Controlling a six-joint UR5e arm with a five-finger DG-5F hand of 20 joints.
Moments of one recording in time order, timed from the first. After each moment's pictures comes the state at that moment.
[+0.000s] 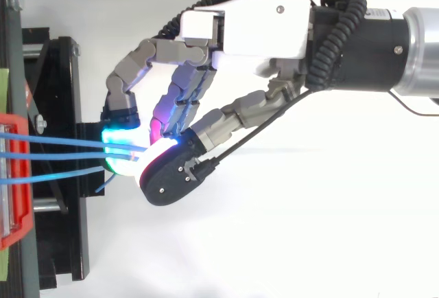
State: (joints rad) arm 0.07 -2.33 -1.04 -3.06 -1.46 -0.17
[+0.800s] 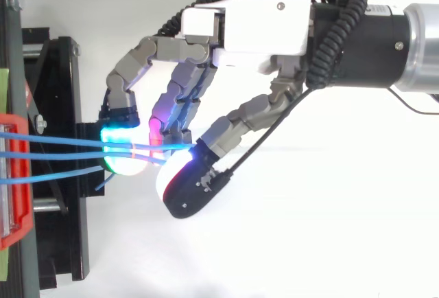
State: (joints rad) arm 0.06 -2.33 -1.04 -3.06 -1.48 -0.18
